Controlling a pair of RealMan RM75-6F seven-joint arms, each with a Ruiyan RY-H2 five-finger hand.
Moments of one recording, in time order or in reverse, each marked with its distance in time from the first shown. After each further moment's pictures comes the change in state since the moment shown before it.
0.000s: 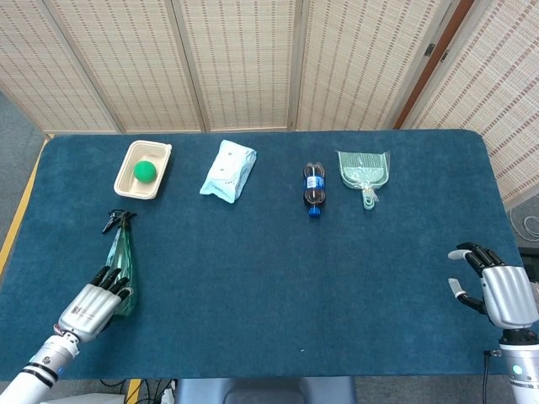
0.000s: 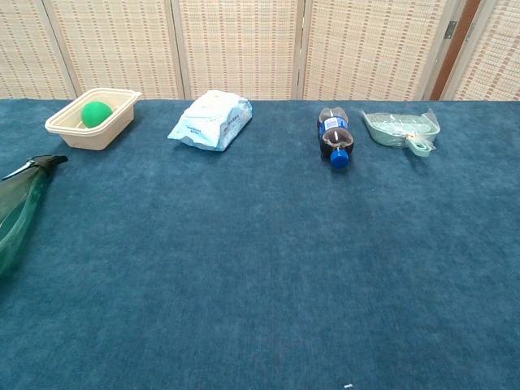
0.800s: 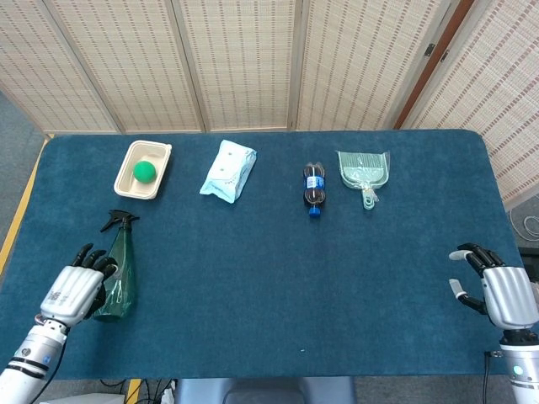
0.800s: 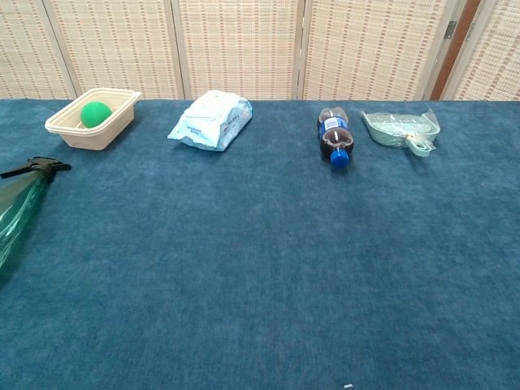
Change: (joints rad) left arm 0.066 0.031 -0.130 -0.034 0.016 0.141 -0.300; right arm -0.002 -0.004 -0.003 0.007 0.006 -0.005 0.007
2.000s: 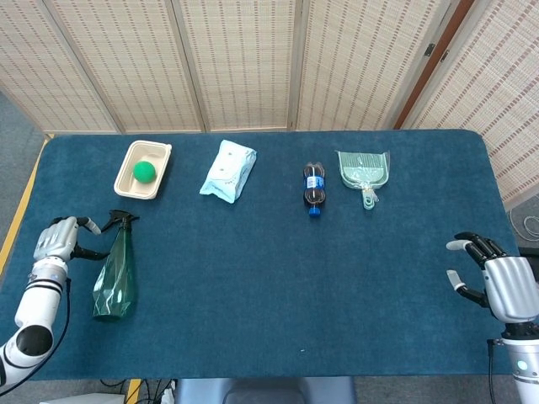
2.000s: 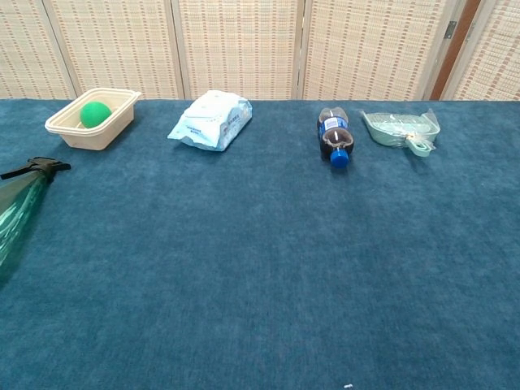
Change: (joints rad) left arm -0.292 -0.103 -0.265 0.246 -0.977 -0.279 0.013; right arm 0.024 0.076 0.027 -0.099 -0.027 0.015 0.011
